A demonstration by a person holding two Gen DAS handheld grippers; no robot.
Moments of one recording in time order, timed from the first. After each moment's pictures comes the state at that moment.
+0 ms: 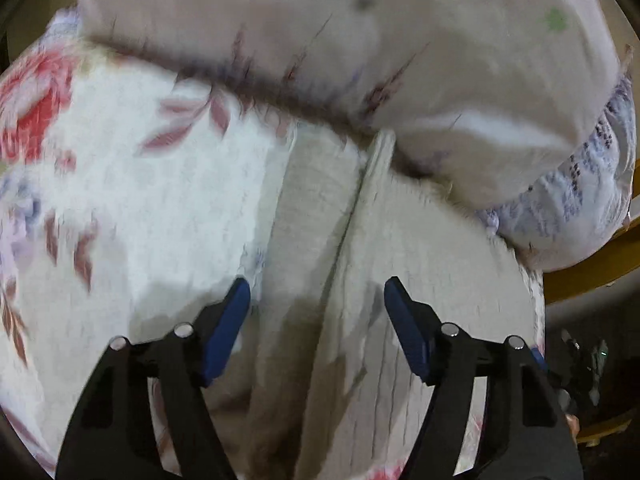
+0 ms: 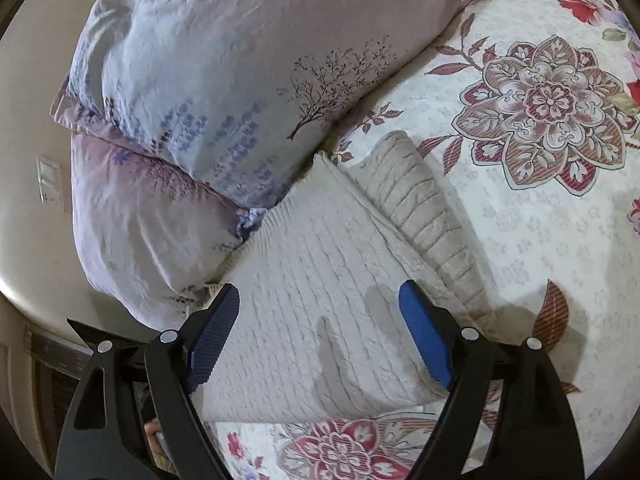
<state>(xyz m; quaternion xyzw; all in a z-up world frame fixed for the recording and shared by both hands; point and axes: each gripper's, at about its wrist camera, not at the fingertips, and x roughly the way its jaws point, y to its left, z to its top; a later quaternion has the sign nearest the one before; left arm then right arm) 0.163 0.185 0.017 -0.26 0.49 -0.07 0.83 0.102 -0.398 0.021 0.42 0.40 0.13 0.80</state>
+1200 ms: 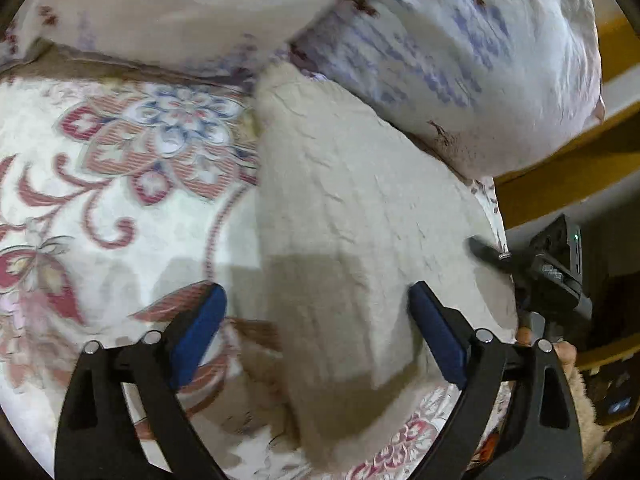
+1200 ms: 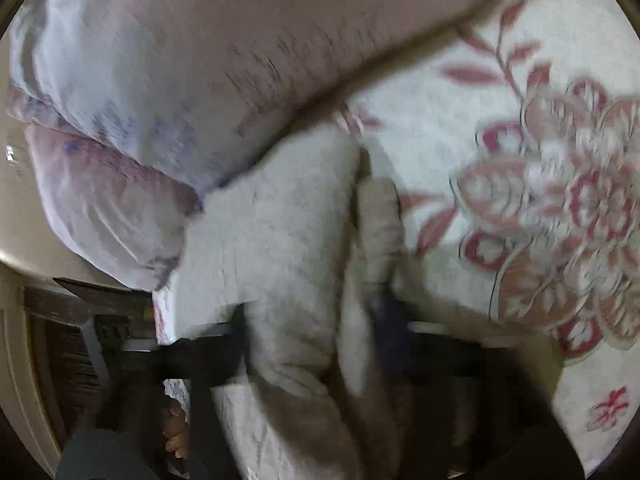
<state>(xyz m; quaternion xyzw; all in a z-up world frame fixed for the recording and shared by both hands) 0.194 -0.047 0.022 -0.20 0.54 -0.20 0.79 0.189 -0.425 -0.003 0.36 0.52 0.18 0.75</state>
